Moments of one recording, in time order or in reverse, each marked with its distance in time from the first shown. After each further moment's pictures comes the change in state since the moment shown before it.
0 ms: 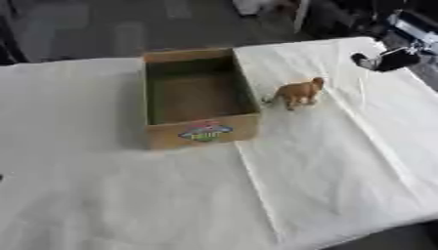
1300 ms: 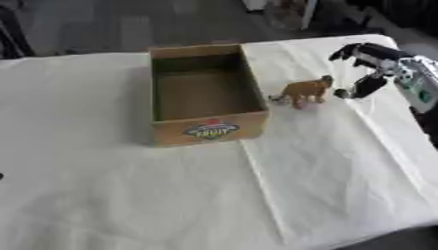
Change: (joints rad) left arm -0.014 0.000 -0.012 -0.006 -0.007 0.004 -0.022; right arm -0.092 0.117 0.043 0.205 0.308 -0.068 0.065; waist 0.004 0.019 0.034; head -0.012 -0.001
